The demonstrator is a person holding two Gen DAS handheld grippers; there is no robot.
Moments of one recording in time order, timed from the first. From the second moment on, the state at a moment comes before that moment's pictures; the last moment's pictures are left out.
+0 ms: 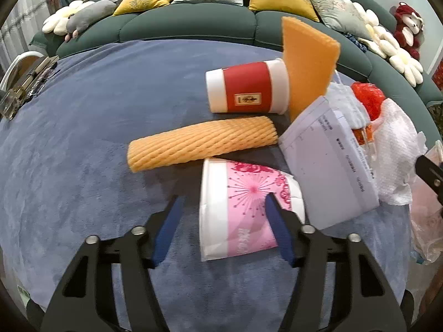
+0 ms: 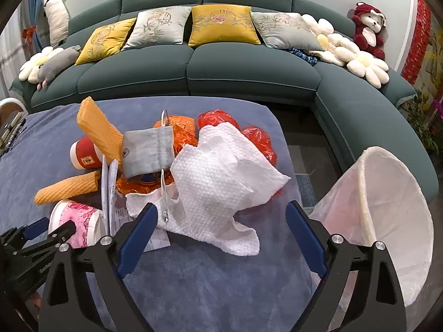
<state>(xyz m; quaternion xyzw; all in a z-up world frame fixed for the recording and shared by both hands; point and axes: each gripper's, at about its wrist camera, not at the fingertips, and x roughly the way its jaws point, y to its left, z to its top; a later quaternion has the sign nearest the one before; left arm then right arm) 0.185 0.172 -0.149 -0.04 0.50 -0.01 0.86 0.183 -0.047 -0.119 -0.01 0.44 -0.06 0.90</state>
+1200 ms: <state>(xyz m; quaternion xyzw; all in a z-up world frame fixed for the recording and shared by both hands) 0.149 0.177 -0.098 -0.06 0.47 -0.03 0.88 0.185 -0.065 -0.130 0.04 0.45 -0.04 0.89</state>
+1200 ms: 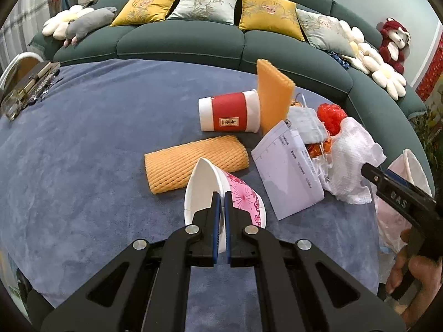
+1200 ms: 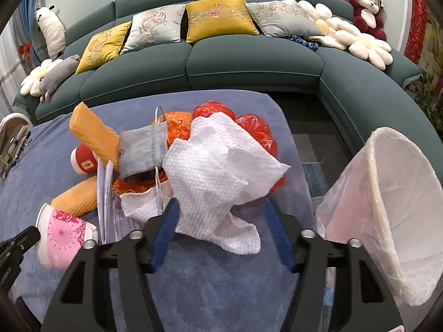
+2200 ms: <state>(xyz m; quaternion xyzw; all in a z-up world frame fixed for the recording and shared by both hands) 0.116 0.157 -0.047 -0.05 0.43 -0.04 0.90 0.141 -0.064 -0.029 0.12 0.36 0.05 0.92</state>
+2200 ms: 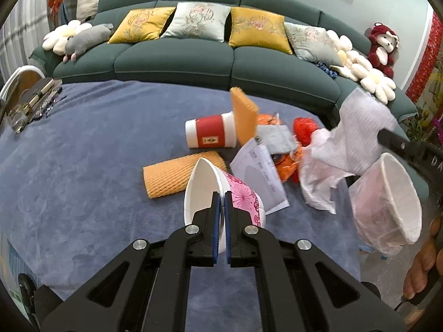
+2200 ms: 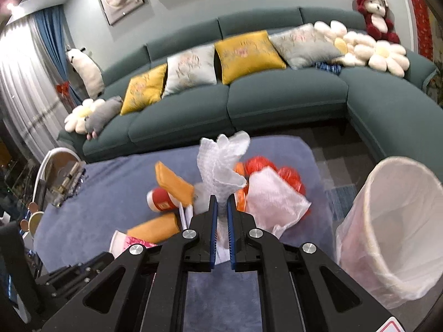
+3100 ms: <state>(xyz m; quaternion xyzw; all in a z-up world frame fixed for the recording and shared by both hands) 0.091 -0.087 0.013 0.03 0.38 -0.27 0.89 0.051 -0.250 -0.029 0.14 0.33 -0.12 0.93</state>
